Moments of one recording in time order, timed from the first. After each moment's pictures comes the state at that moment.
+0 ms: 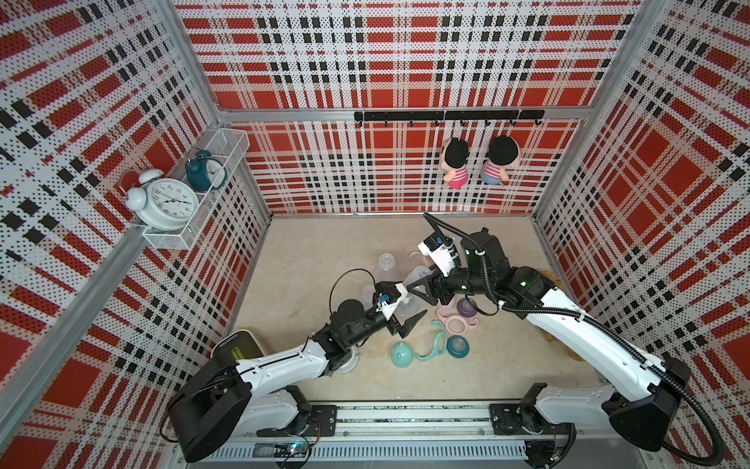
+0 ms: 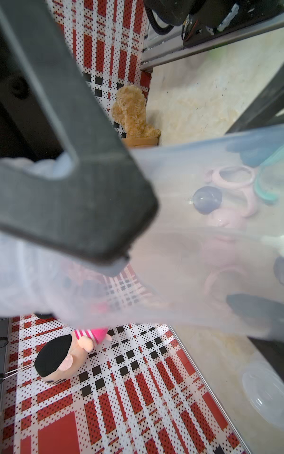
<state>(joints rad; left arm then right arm) -0.82 1.21 0.44 0.75 0.19 0.11 0.71 1.28 1.29 -0.59 -0.40 0.11</state>
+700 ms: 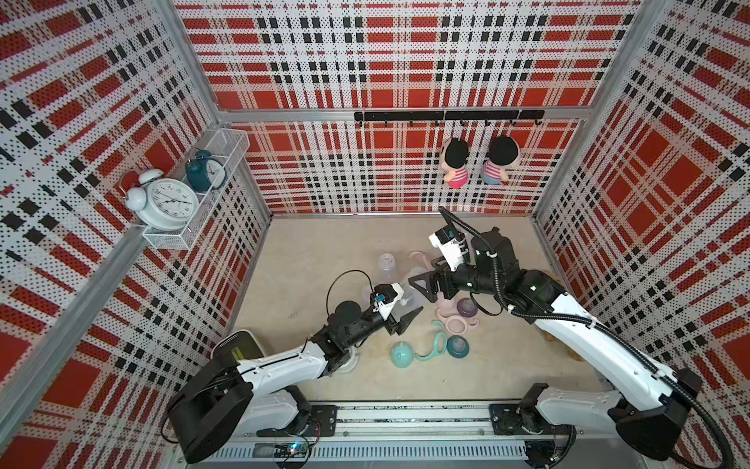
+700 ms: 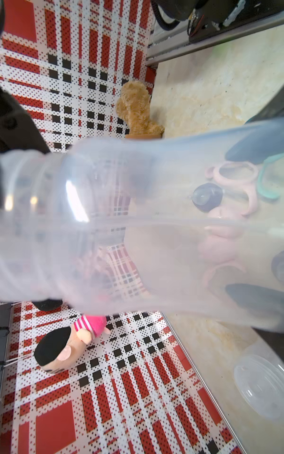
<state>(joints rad) -0.78 1.21 0.41 0.80 0.18 0.06 0.69 1.18 1.25 -0.54 -0.25 0.21</state>
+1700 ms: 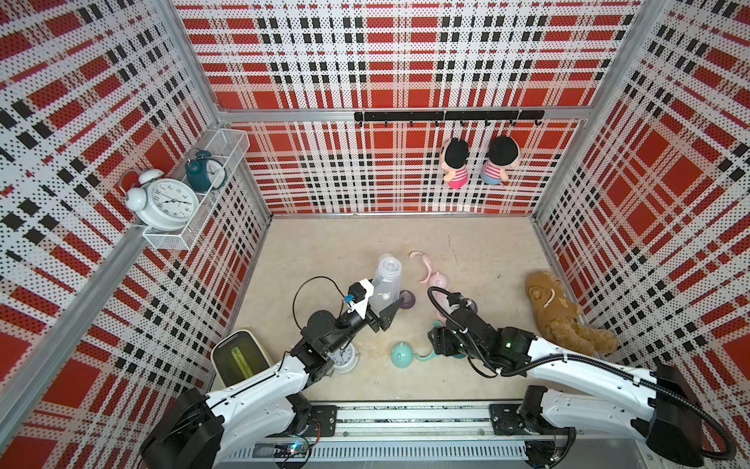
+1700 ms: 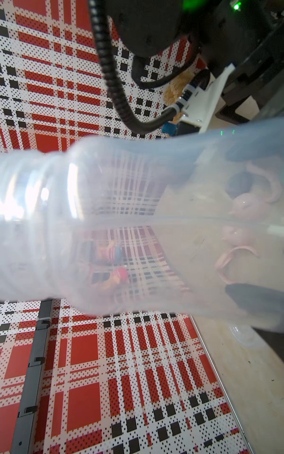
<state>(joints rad) -0.72 0.98 0.31 0.83 0.16 -0.04 1.01 1.09 0.67 -0.48 0.24 0.79</state>
